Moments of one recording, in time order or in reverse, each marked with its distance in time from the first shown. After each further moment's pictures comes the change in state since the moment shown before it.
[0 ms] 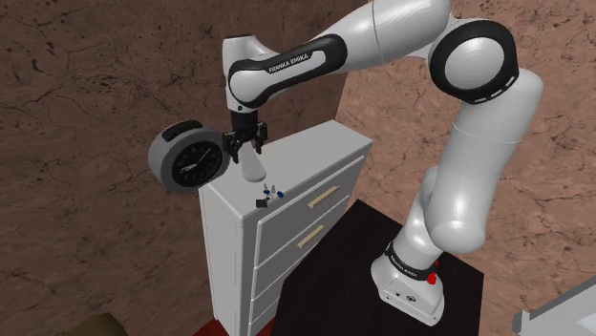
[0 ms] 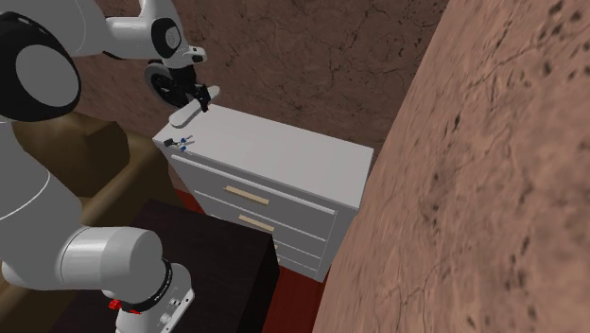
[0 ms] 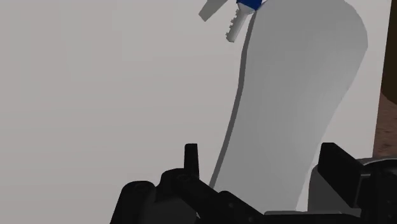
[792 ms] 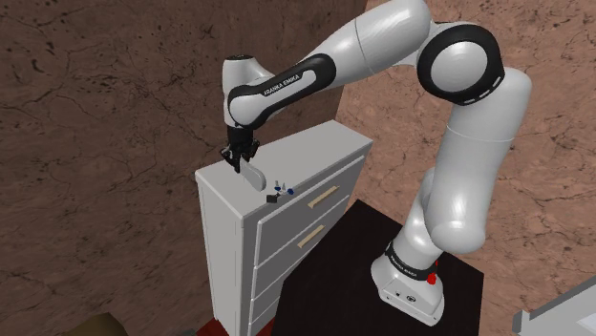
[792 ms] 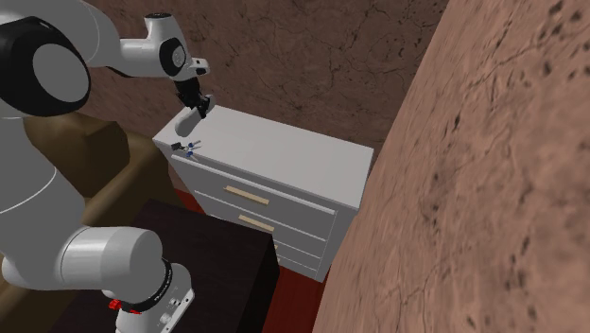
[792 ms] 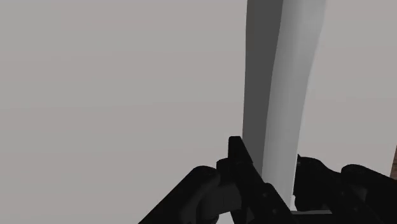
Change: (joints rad) arm 0.005 0.058 0.005 -0.063 0.006 0.199 -0.002
